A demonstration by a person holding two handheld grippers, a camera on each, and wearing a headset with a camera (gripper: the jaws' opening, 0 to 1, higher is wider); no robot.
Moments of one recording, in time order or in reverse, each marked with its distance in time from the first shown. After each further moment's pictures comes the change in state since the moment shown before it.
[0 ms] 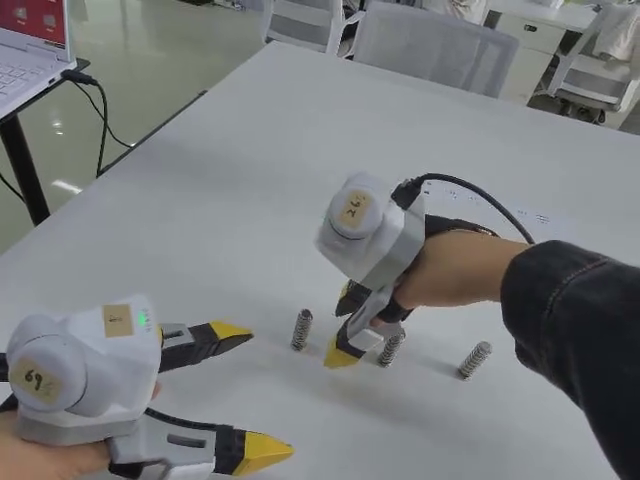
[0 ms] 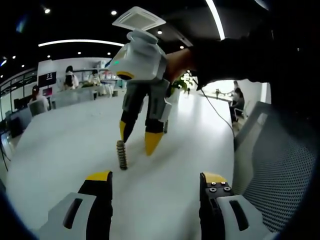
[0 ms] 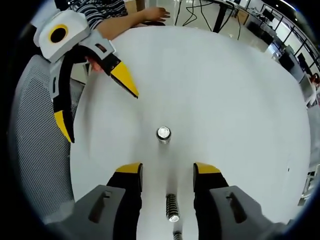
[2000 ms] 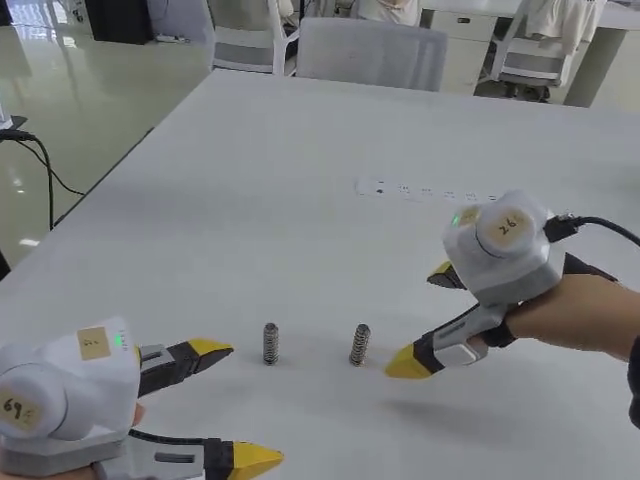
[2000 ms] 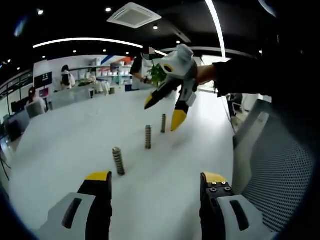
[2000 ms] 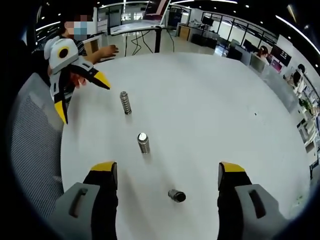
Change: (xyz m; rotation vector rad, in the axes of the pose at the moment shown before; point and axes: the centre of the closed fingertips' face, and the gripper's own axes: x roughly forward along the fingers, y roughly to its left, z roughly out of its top) left arm 0.006 -0.004 0.008 0.027 0.044 -0.018; right arm -0.065 -0.019 -0.094 0.333 -0.314 -0.293
